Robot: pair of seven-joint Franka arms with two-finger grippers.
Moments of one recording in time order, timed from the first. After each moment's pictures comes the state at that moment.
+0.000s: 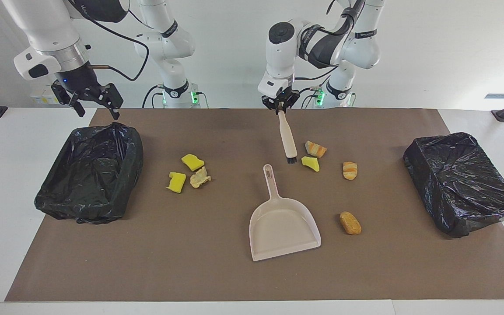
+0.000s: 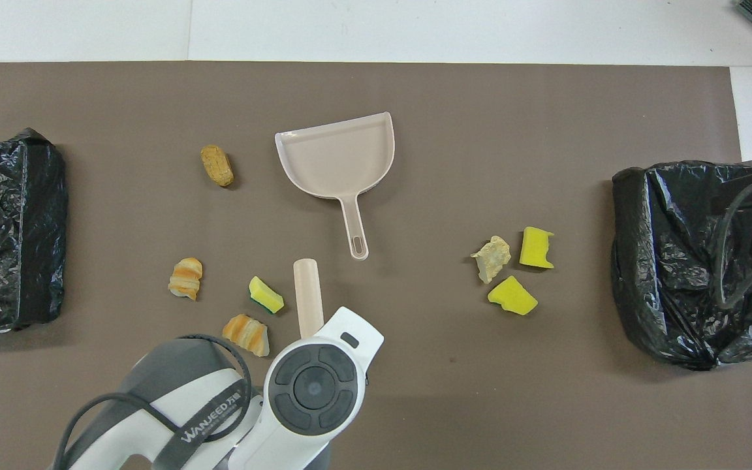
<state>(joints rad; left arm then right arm) -0.88 -0.12 0.07 -2.14 -0.02 1.85 -0.85 0.06 0.01 -0.13 -1.52 -0.02 1.55 0.03</state>
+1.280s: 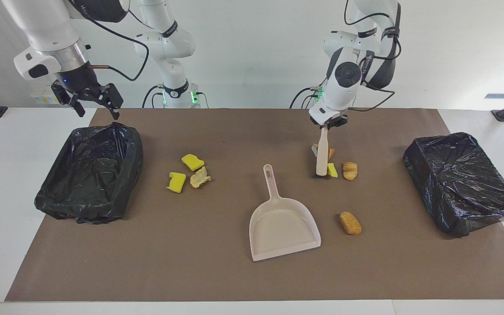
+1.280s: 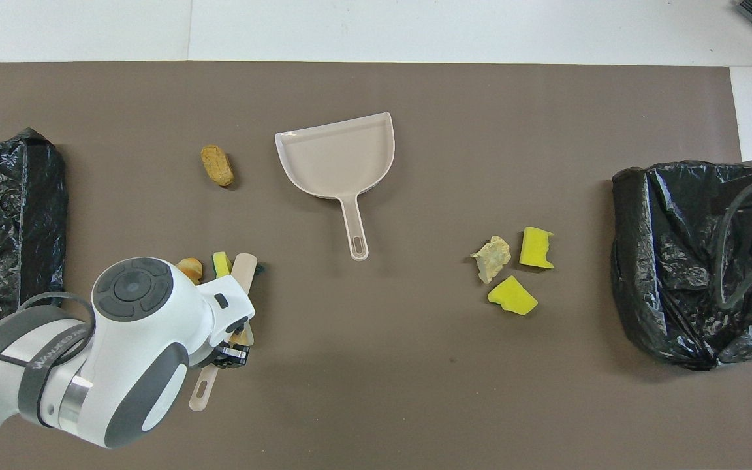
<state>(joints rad) -0.51 -0.17 0.07 -2.32 -0.03 1.85 -0.19 0.06 0.01 -0.13 -1.52 -0.02 1.55 0.03</state>
